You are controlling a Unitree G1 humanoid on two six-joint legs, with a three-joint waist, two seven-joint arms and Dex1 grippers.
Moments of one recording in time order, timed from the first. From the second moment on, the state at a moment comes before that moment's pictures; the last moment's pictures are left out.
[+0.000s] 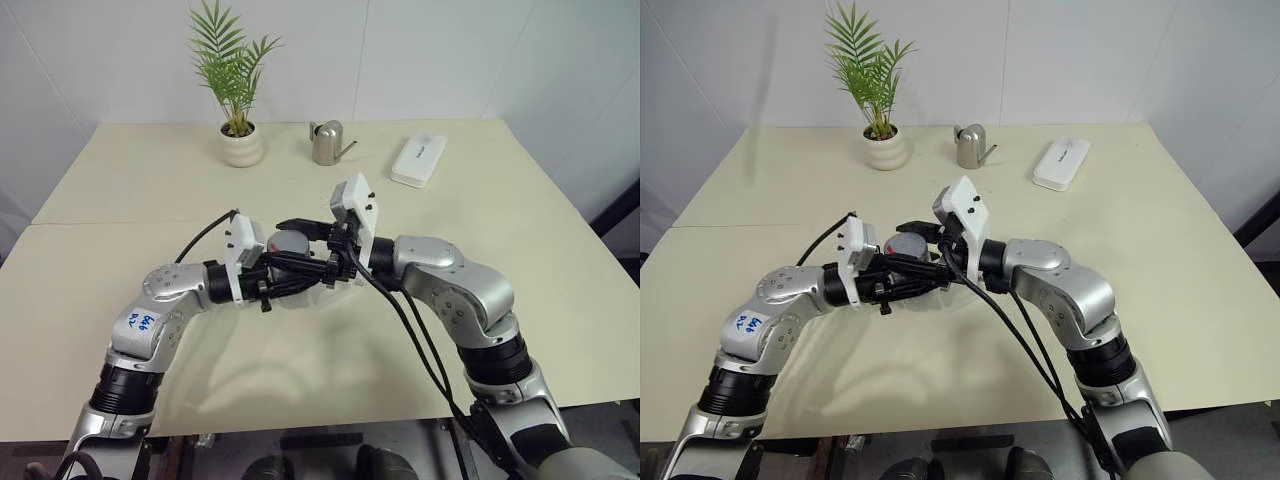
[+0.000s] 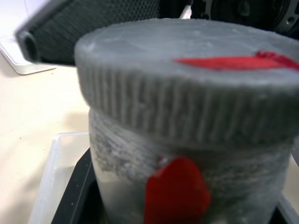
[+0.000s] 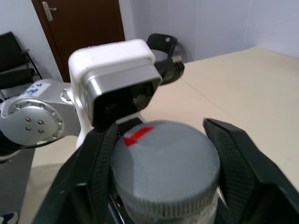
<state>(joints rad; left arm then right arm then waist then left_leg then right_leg) -0.52 0.53 -0.02 -0.14 -0.50 0.46 -0.91 -0.79 -0.28 0.19 -0.25 0.59 0.74 0.70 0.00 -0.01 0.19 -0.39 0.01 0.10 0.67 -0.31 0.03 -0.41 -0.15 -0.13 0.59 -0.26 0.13</state>
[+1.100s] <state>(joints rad) -0.59 0.57 0.04 -0.04 -0.53 0.30 -1.15 -0.98 -0.49 0.19 0.01 0.55 0.52 1.31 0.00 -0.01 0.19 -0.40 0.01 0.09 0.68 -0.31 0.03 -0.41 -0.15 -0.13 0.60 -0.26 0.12</state>
